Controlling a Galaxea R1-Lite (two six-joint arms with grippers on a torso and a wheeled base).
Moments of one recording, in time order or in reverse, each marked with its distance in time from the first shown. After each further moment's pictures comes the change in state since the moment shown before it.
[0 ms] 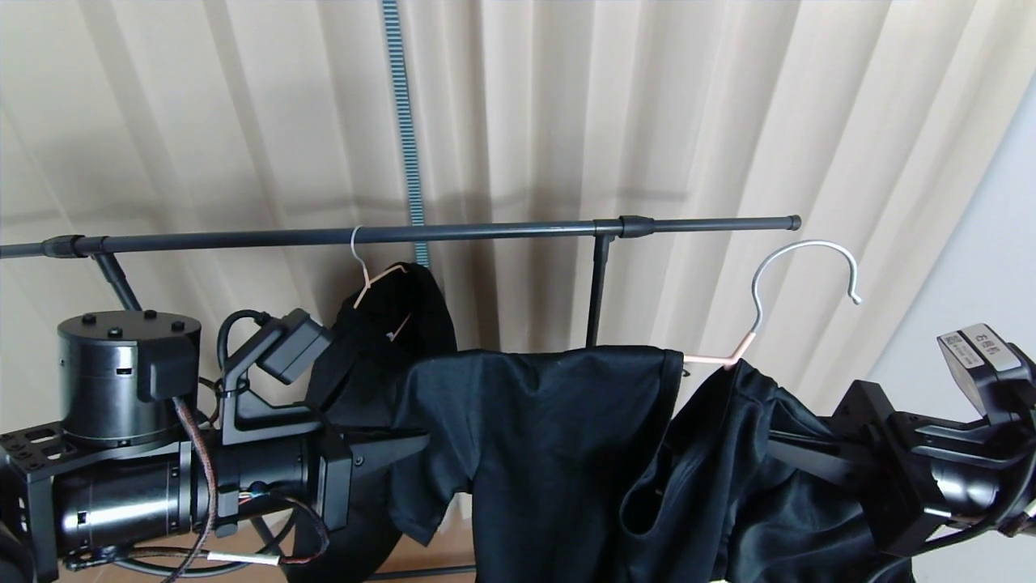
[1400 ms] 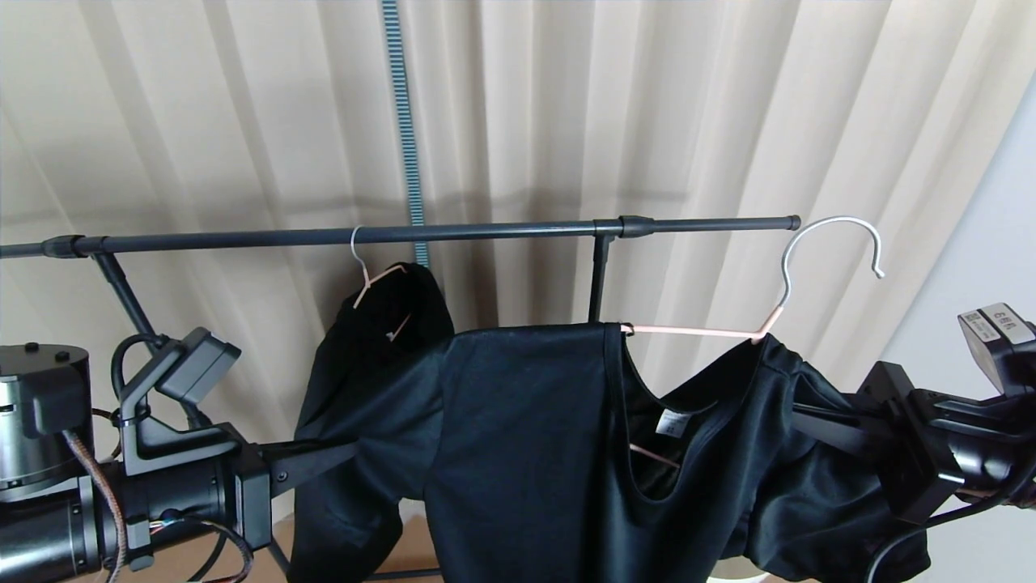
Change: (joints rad) left arm 0.162 -0.129 0.122 0.000 -0.003 -0.004; right arm -0.117 0.014 -0.037 0.001 0.059 0.019
